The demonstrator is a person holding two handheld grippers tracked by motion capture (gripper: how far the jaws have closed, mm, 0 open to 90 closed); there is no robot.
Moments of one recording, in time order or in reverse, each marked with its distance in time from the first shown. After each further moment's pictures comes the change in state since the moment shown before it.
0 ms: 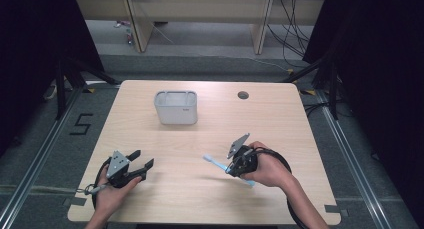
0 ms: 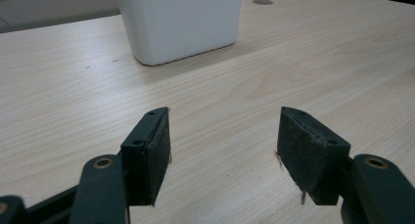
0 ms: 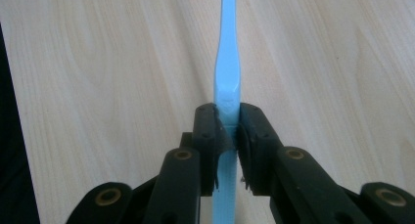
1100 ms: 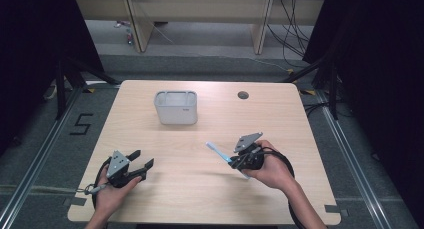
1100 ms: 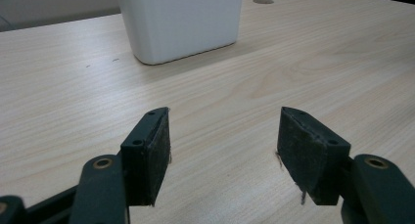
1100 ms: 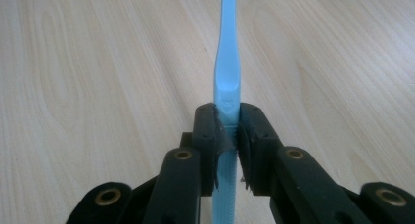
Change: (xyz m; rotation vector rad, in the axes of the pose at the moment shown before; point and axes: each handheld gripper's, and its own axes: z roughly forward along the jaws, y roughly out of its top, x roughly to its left) left arm 0.000 0.000 0.000 0.009 0.006 -0.005; right arm -0.007 -0.012 -0.006 -0.213 -0.102 0.049
